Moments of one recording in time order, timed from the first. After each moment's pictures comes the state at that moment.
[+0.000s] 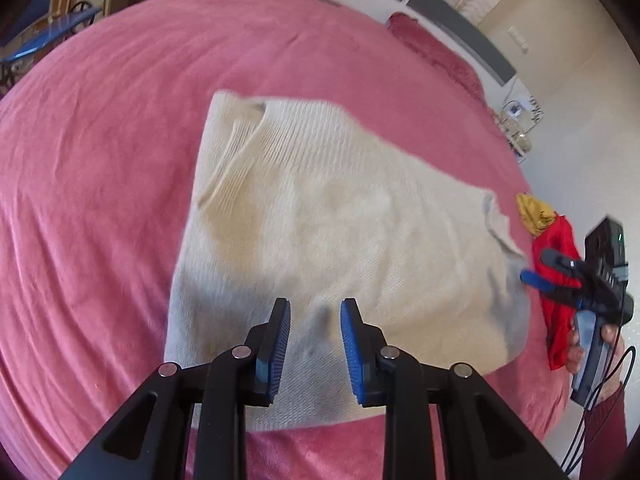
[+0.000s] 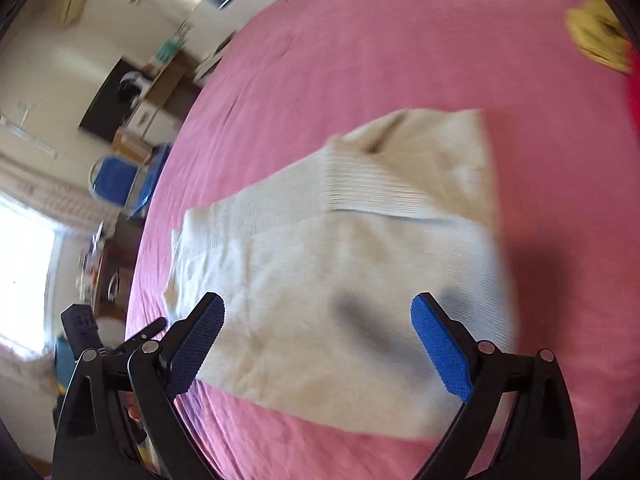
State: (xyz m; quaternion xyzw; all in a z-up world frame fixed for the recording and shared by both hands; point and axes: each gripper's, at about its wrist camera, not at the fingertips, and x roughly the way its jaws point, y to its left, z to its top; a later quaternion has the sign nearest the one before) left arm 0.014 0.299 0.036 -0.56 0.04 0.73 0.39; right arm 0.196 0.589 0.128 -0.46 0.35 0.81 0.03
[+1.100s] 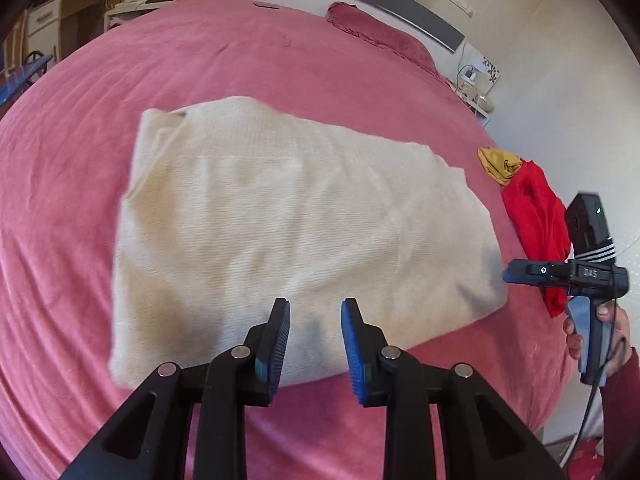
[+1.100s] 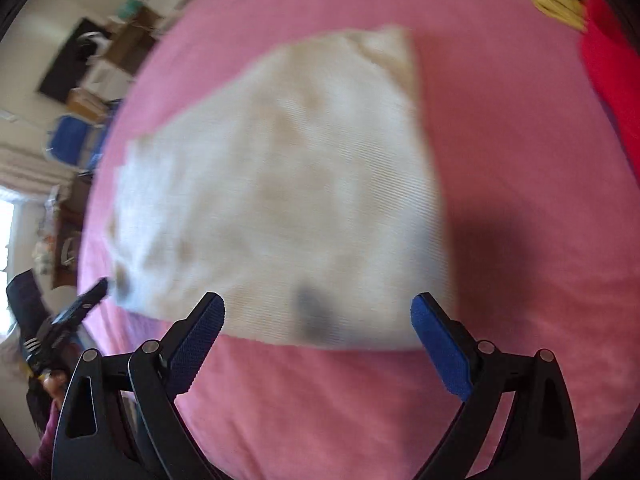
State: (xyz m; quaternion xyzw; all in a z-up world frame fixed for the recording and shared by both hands) left arm 0.094 0.318 0.063 -0.51 0.09 0.72 0.47; right arm 0.269 0.513 0.093 -0.53 0.33 0.78 0.05
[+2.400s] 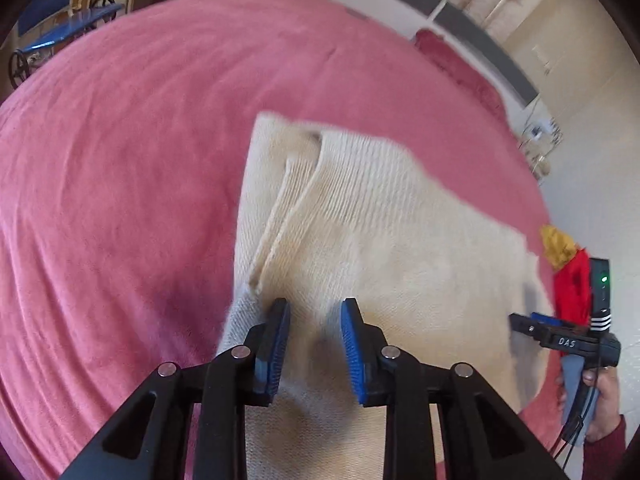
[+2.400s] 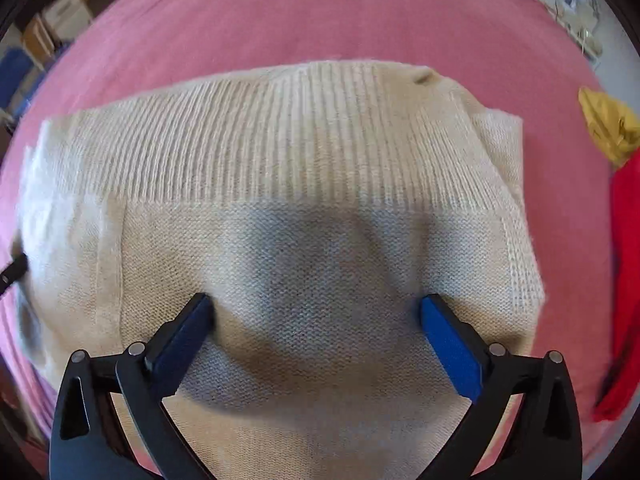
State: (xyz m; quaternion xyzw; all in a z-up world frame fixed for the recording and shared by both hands) left arm -0.018 0.314 0.041 -0.53 0.00 0.76 0.38; right arm 0.087 0.441 0.070 -0.59 0.16 0.77 0.18
